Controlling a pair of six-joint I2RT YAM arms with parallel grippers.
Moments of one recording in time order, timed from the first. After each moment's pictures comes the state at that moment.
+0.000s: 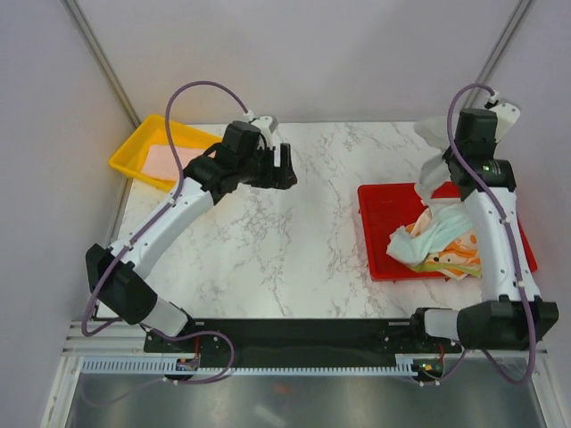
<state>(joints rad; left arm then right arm) -0.60 1.52 1.48 -0.62 0.09 -0.36 -0.06 1.34 1.42 -0.68 0.54 0.40</state>
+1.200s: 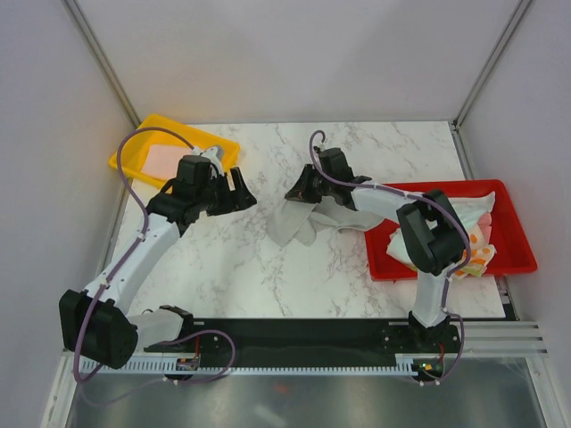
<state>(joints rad) -0.33 1.21 1.04 -0.52 0.18 -0.48 0.52 1.91 1.22 0.09 -0.37 0.83</state>
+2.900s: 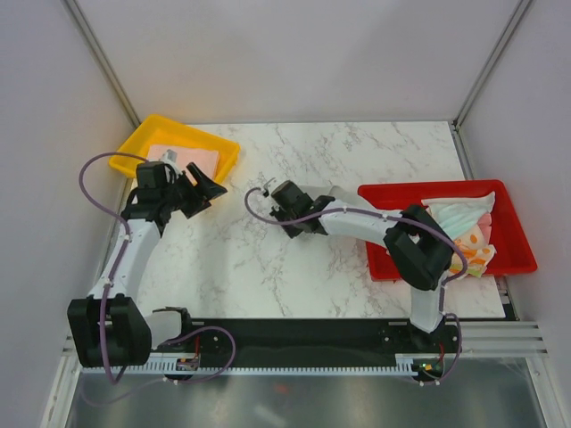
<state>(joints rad) 0.06 1.19 0.91 -0.38 0.45 -0.63 0.89 1.94 1.30 -0.30 0.18 0.04</state>
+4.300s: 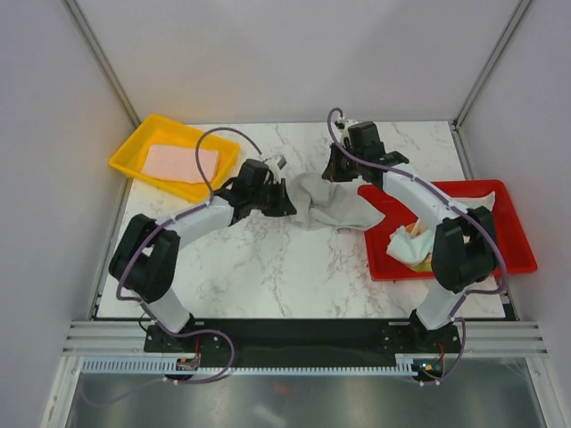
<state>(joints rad) -0.55 1.69 1.01 -0.01 0.34 -0.48 0.39 1.75 1.40 -0.36 -0.21 0.33</state>
